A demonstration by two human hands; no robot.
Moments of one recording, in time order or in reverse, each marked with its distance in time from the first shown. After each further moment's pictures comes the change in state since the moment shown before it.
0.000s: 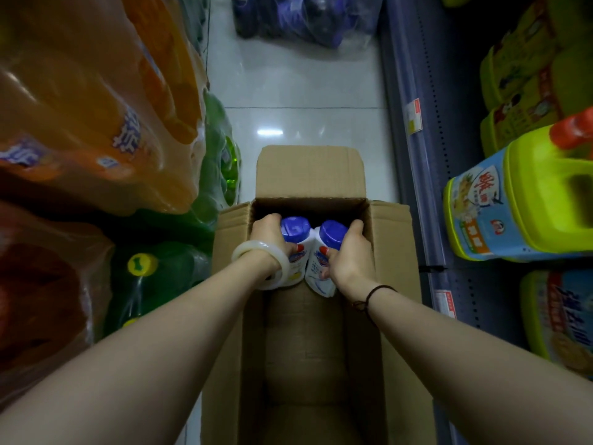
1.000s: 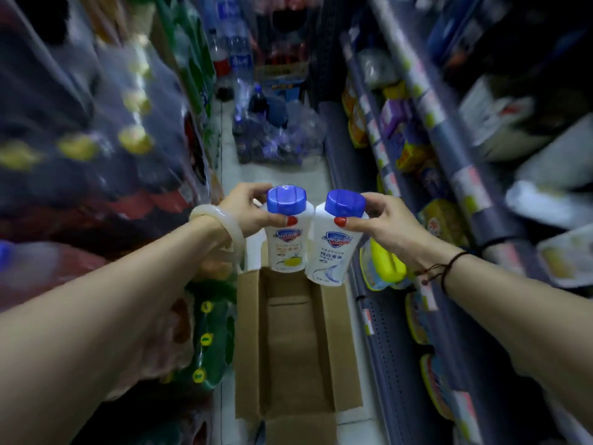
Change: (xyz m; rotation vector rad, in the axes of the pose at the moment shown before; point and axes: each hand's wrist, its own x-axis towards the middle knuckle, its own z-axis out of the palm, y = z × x) left_hand -0.236 0.194 -0.286 -0.223 -0.087 0.396; right_hand -0.206 -0.176 -0.336 0.370 -0.133 -0.438
